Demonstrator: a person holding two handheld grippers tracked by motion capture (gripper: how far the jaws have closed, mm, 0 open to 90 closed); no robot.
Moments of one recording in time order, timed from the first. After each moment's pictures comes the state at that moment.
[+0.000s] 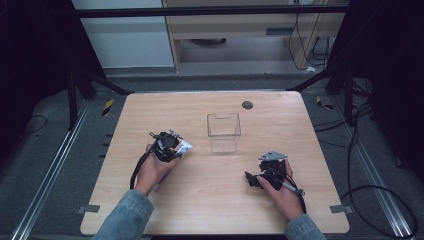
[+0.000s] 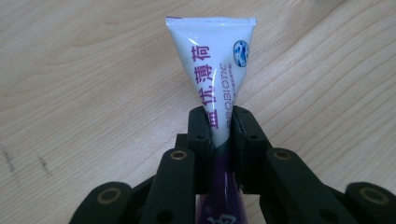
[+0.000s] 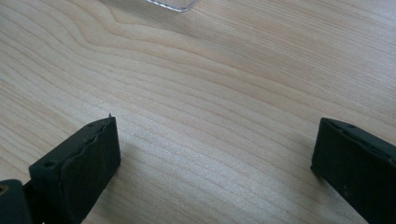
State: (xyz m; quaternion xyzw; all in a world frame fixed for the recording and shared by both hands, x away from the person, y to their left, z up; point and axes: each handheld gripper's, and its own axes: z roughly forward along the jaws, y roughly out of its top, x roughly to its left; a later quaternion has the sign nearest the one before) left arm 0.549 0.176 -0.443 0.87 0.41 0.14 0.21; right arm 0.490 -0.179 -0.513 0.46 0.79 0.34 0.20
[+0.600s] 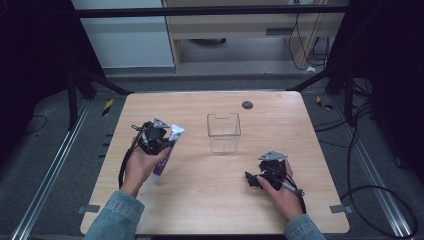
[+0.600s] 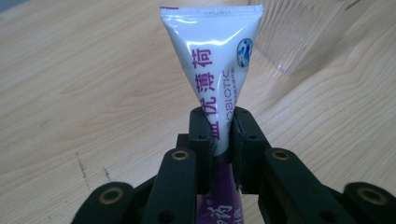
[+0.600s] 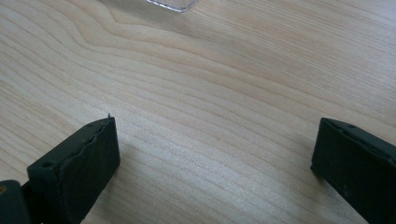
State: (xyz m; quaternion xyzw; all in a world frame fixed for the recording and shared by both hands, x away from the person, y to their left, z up) left arm 0.532 0.200 -0.385 0.84 0.41 0.19 0.31; right arm 0.490 -0.178 -0.513 0.47 0.79 0.34 0.20
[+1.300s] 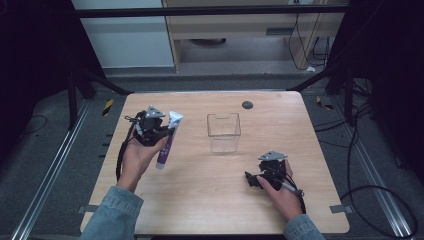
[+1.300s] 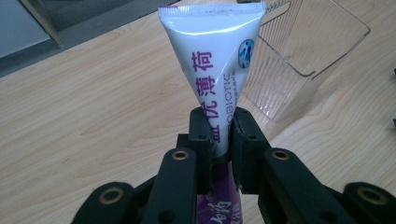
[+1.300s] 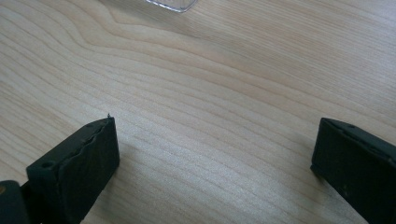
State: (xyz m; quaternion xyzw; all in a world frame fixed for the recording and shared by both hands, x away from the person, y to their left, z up) left arm 0.535 0.196 -0.352 0.82 0.40 0.21 0.35; right arm 0.490 -0.178 -0.513 0.47 0.79 0.34 0.20
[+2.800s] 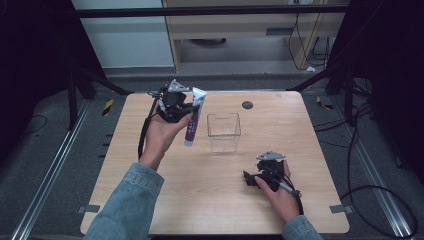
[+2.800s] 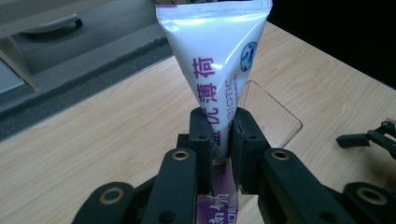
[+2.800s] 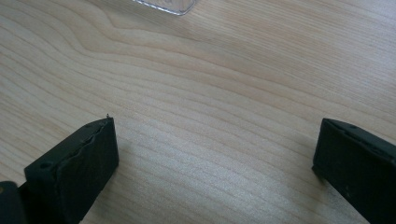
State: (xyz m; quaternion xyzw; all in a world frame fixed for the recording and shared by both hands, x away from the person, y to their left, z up) left arm 0.566 0.133 -0.297 0.81 0.36 0.20 0.41; right arm 0.489 -0.171 -0.512 0.48 0.78 0.33 0.21
